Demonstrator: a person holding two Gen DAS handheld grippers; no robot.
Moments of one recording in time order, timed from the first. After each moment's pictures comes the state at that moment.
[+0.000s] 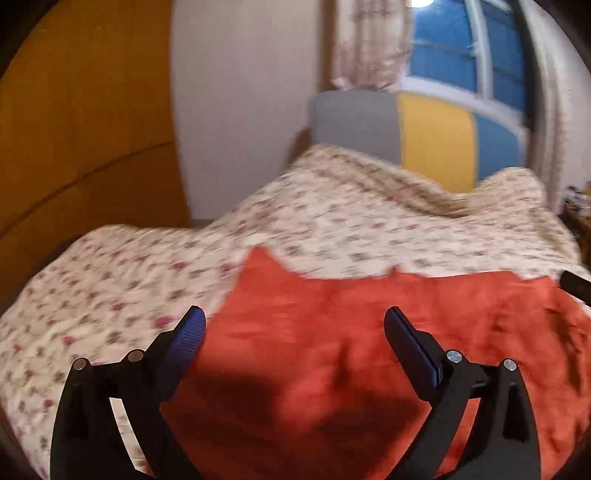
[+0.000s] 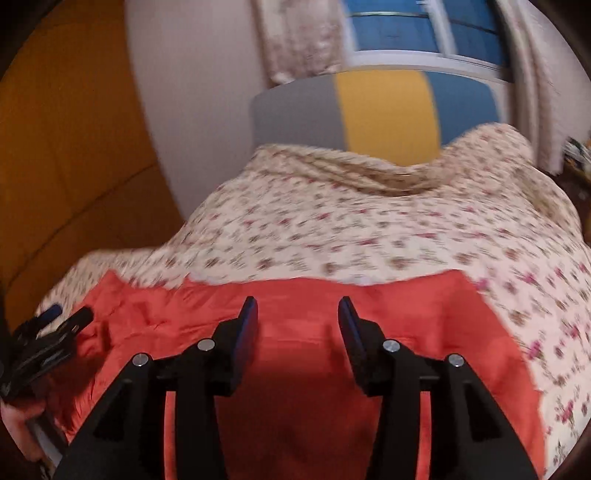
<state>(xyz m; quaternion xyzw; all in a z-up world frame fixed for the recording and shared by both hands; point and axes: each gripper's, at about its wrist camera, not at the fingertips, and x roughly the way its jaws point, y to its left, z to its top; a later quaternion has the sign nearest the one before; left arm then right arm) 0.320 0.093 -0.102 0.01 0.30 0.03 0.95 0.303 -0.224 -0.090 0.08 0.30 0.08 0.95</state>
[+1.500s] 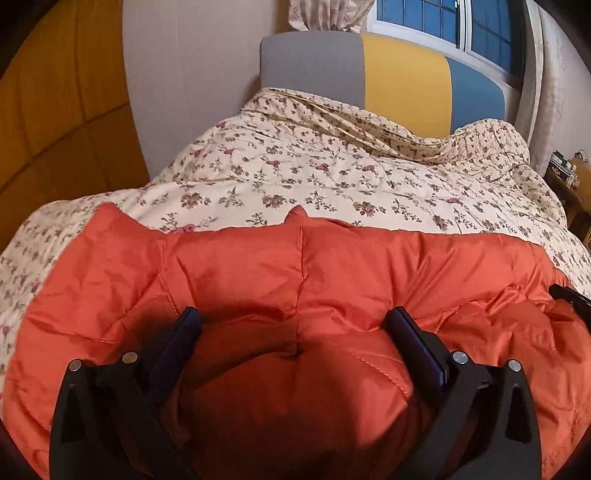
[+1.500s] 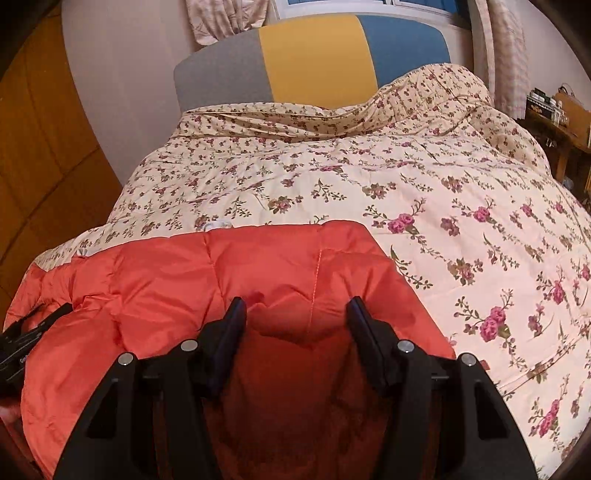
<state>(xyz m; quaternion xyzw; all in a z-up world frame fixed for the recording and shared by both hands) 0.378 -0.003 -0.160 0.01 0.38 -0.05 0.92 0.328 -0.339 -0.154 0.13 0.38 -0.01 0.92</state>
